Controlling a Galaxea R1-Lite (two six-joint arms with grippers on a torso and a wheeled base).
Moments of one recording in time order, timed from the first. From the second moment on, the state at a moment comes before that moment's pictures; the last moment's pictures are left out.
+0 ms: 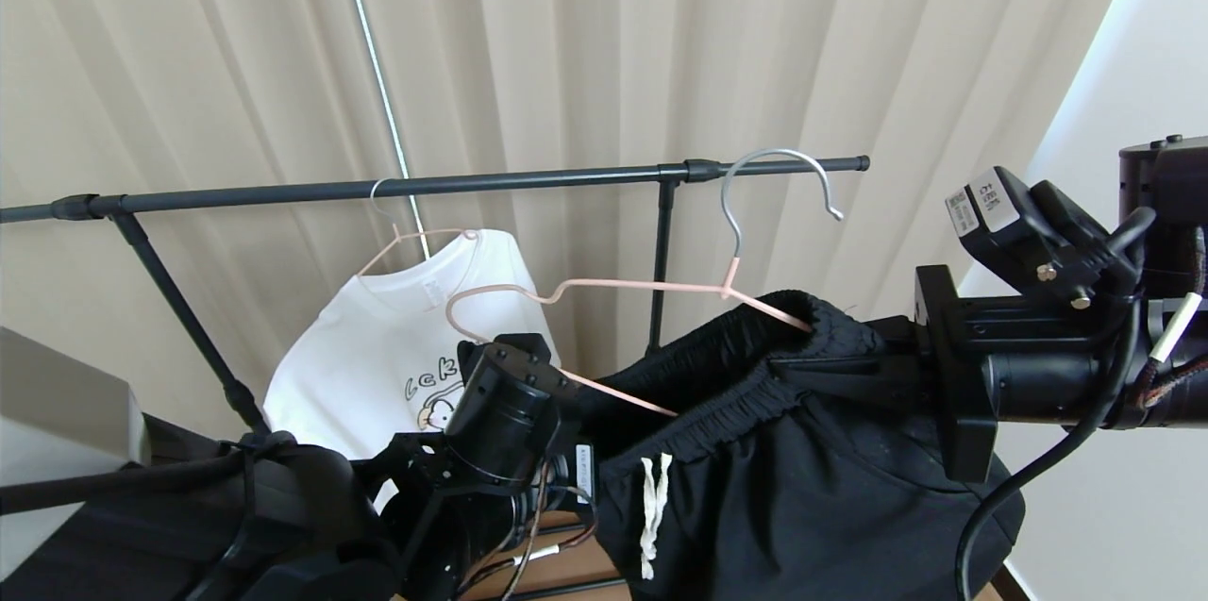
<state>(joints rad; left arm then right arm) -0.81 1.87 -0.78 -0.41 0.35 -0.50 0.49 1.44 -0.87 -0.16 0.62 -0.37</state>
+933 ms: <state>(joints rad) -0.76 1.70 -0.76 -0.41 0.37 -0.44 0.47 1.46 -0.87 -0.16 0.62 -0.37</state>
